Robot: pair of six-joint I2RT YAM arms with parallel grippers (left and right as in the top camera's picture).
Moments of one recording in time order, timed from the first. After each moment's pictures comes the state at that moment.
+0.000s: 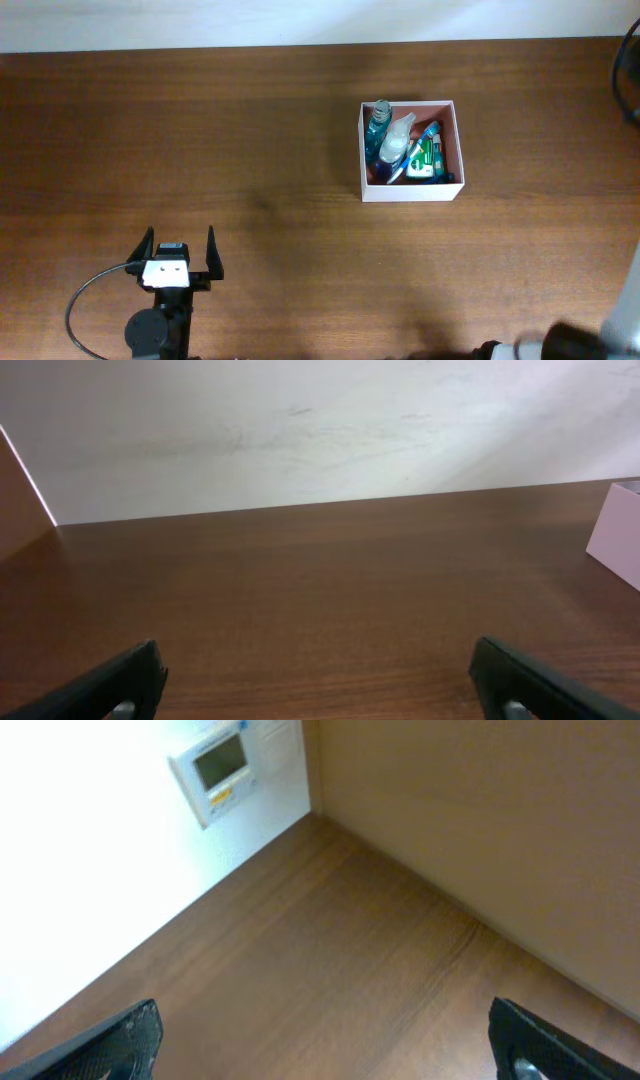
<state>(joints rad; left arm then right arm) 0.10 0.01 0.01 -0.07 0.08 0.09 -0.36 1.56 1.95 -0.98 0.33 0.31</state>
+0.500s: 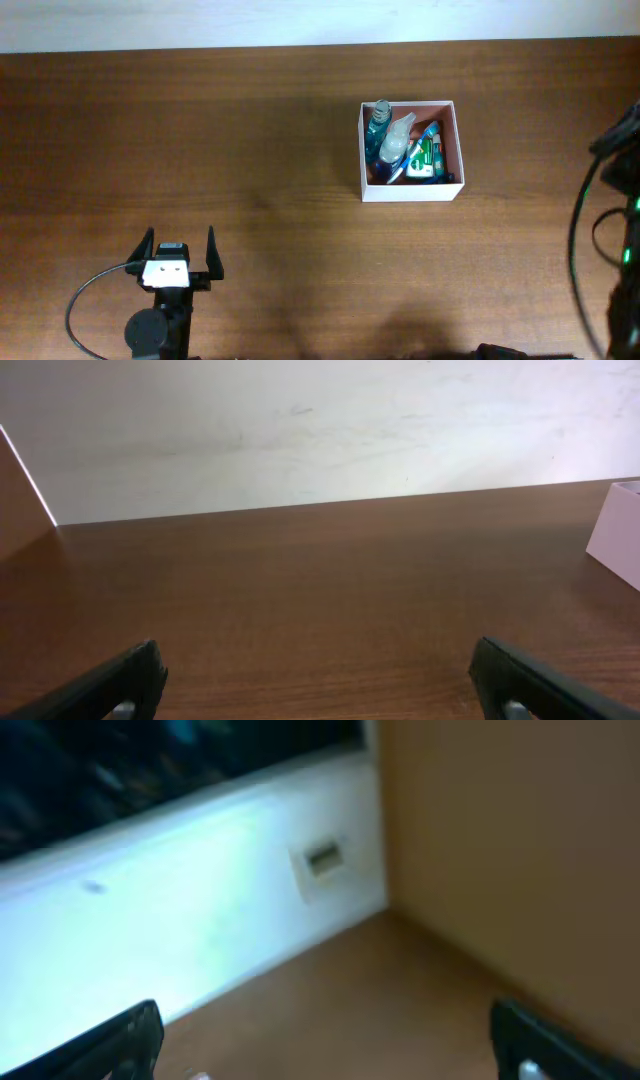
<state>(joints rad) 0.10 0.01 0.01 -0.07 0.08 0.09 -0.25 0.87 1.40 -0.67 0.25 0.19</state>
